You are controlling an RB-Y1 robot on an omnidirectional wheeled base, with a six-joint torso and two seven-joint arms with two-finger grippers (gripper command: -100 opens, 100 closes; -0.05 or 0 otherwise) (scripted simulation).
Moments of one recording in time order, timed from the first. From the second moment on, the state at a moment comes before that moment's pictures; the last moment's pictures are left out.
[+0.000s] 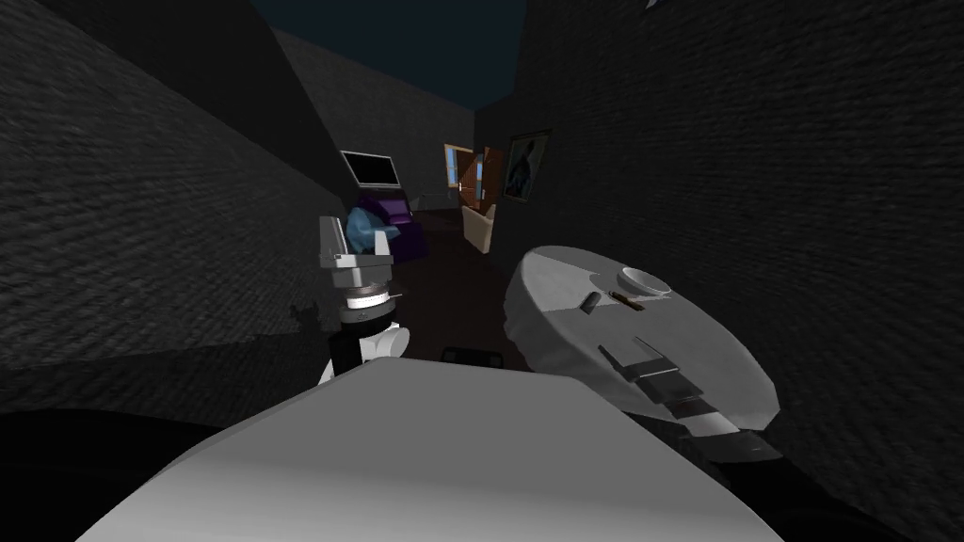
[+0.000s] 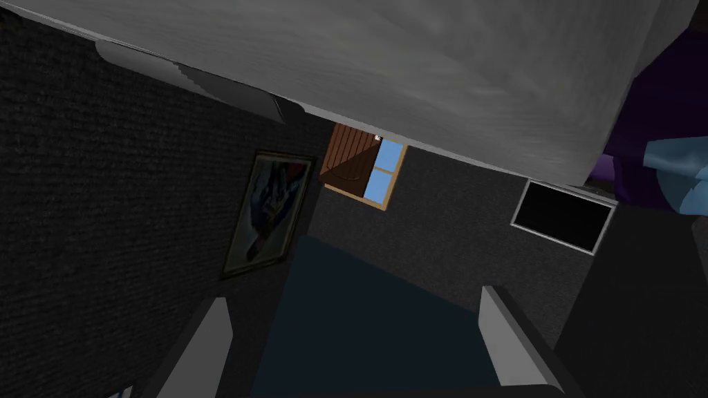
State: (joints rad) left arm 0.51 0.03 -0.06 -2.39 0.12 -0.61 -0.08; right arm 1.06 -0.57 -0.61 -1.99 0.65 -0.71 0.45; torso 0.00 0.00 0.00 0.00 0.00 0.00
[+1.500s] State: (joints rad) left arm 0.51 0.03 -0.06 -2.39 0.12 -0.61 -0.08; right arm 1.29 -0.81 -0.86 -1.86 0.90 -0.87 0.63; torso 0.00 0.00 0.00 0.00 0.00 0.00
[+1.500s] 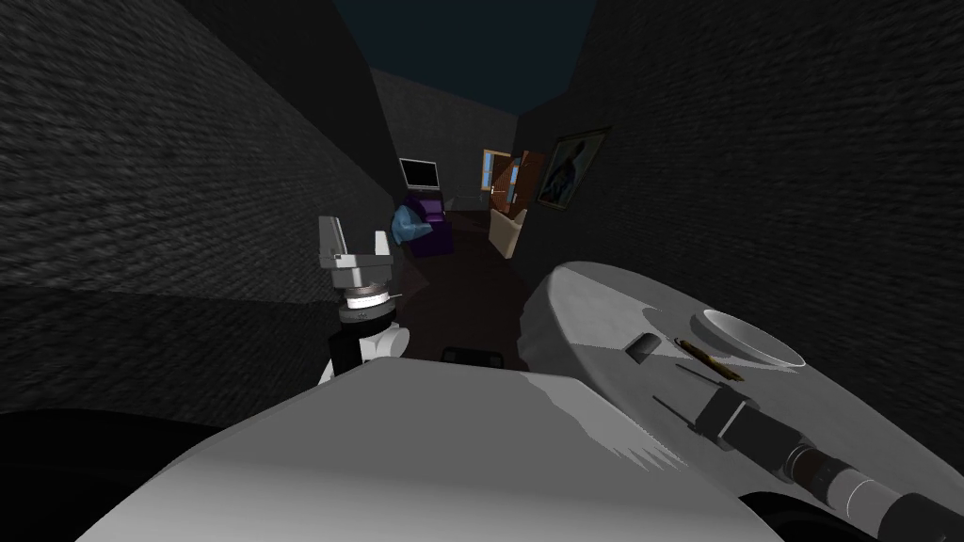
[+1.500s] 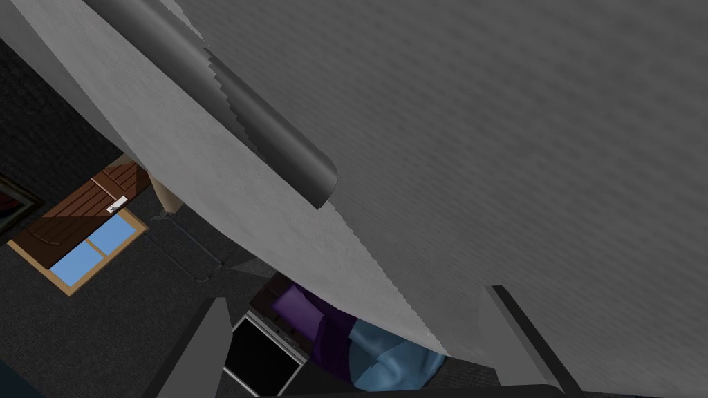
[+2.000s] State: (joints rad) left arm 0.51 0.03 -0.06 -2.39 0.12 -0.61 -0.08; right arm 1.29 -0.81 -0.86 -1.86 0.90 -0.87 0.63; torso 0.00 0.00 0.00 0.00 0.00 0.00
